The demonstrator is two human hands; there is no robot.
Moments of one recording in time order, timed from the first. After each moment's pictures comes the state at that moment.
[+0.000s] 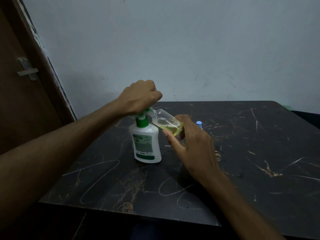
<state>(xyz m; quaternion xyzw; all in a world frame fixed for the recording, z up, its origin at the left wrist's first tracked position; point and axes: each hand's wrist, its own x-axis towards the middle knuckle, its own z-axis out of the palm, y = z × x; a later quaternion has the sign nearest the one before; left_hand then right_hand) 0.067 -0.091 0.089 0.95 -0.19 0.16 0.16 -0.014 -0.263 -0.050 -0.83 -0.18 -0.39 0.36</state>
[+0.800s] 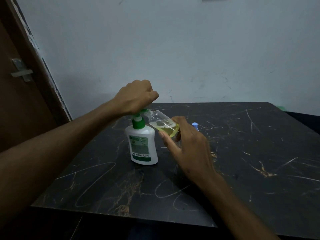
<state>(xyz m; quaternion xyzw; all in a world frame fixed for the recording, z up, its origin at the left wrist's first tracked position) 0.070 -0.092 0.091 0.95 -0.20 0.17 0.16 -0.014 -0.263 -0.051 -0.83 -0.18 -0.38 0.37</state>
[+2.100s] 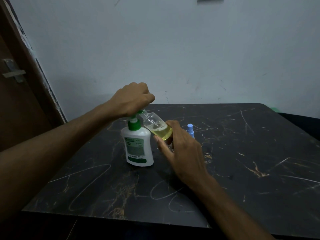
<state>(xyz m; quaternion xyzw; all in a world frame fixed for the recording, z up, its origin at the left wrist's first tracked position) 0.074 -0.092 0.090 0.96 -0.21 0.14 0.13 -0.012 -0.259 -0.059 -0.83 -0.19 -0.40 0.33</state>
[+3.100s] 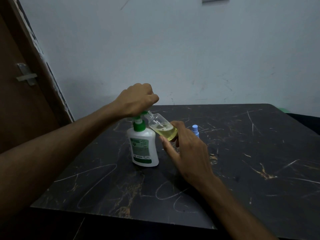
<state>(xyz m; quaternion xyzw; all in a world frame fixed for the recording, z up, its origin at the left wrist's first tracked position) 0.071 -0.091 0.092 0.96 -0.20 0.16 0.14 -0.014 -0.262 -0.056 -0.84 -0.19 -0.39 0.33</state>
